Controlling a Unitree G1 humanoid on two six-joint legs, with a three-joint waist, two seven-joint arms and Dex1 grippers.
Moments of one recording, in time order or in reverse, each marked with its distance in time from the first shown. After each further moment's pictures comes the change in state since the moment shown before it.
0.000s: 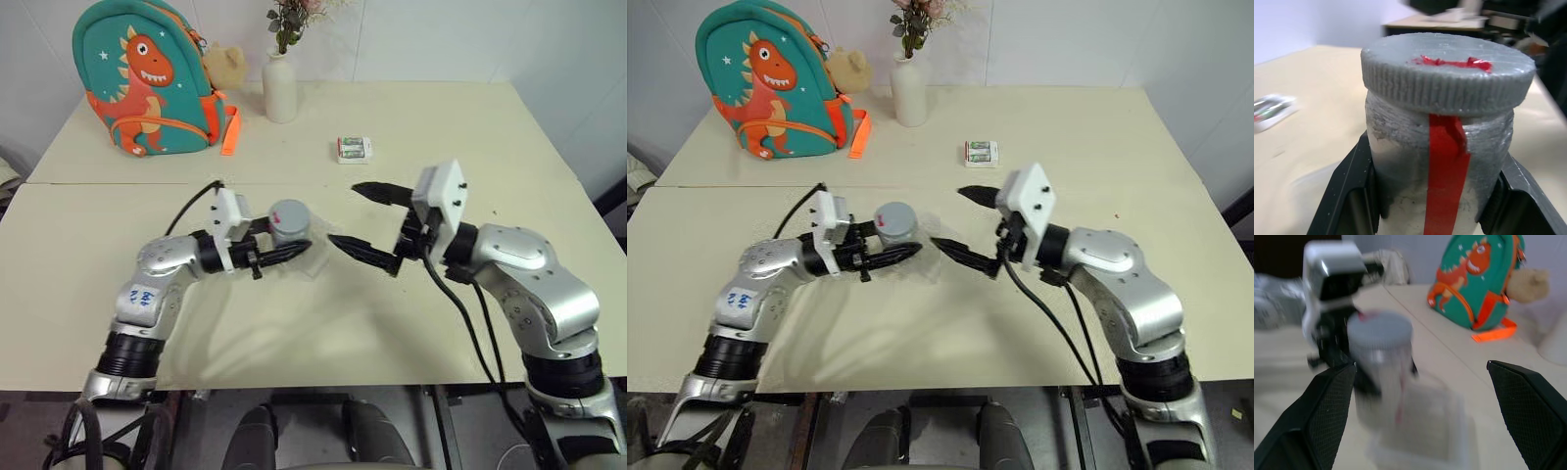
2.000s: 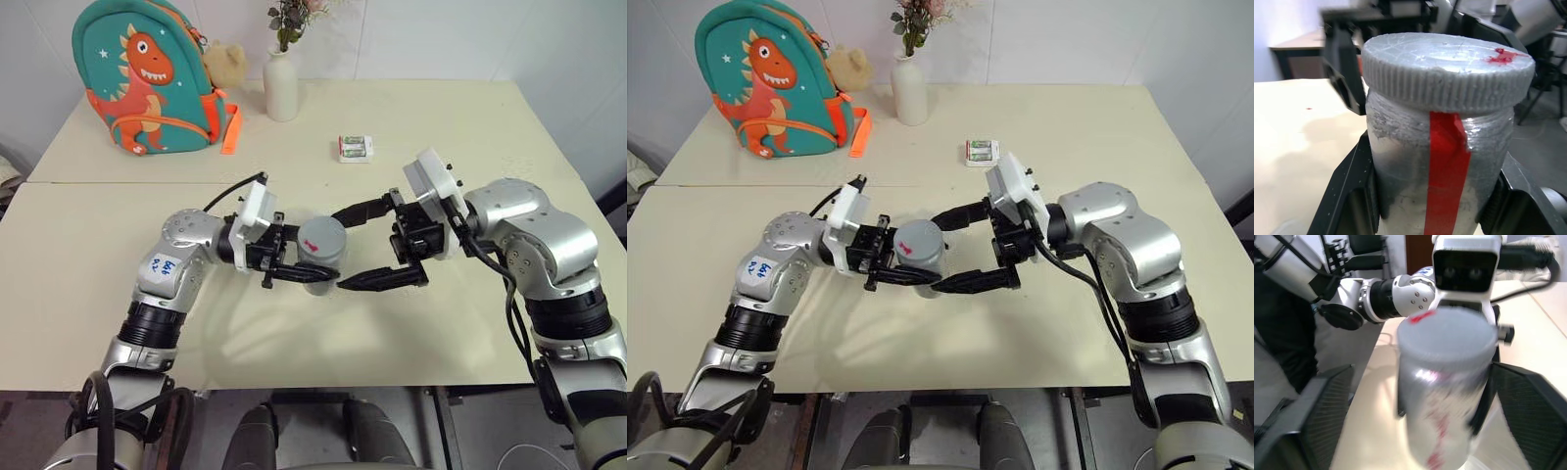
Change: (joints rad) left arm -0.146 -0.015 0.001 0.056 -0.042 0.064 -0.311; right arm -0.189 -0.141 0.046 0.262 0.092 -0.041 0.576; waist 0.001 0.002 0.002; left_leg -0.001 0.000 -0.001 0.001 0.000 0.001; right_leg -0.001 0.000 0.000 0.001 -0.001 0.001
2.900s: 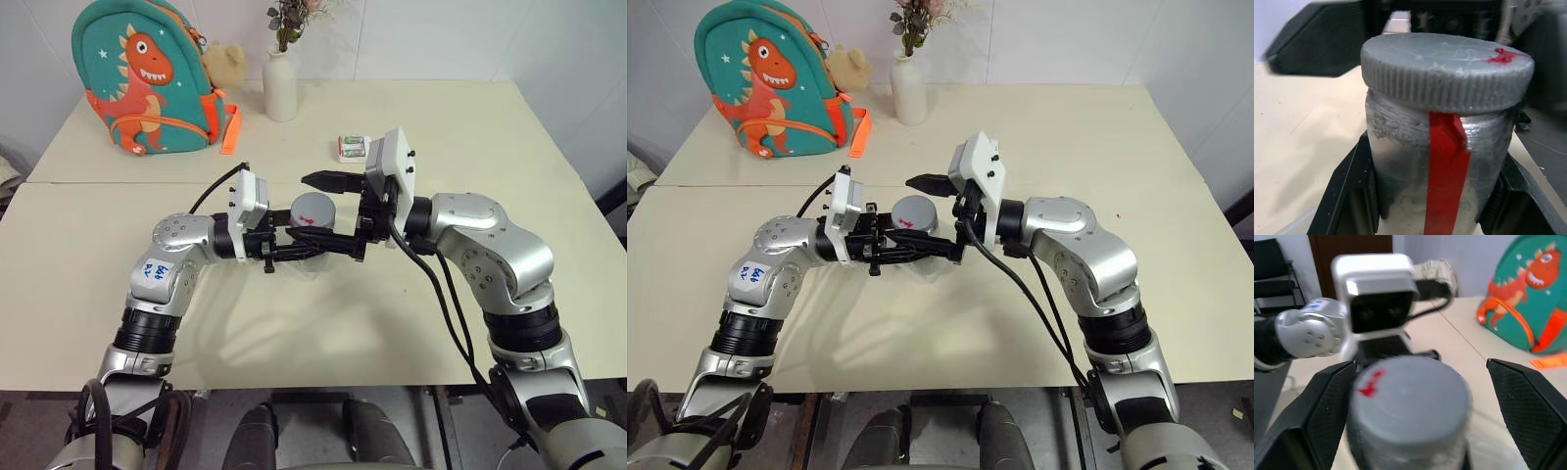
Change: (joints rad) left arm 0.036 -0.012 0.026 -0.026 0.042 0.027 0.190; right arm -0.027 0.208 0.027 -0.024 -0.093 0.044 -0.416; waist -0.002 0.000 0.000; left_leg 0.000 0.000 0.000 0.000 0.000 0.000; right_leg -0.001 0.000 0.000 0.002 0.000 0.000
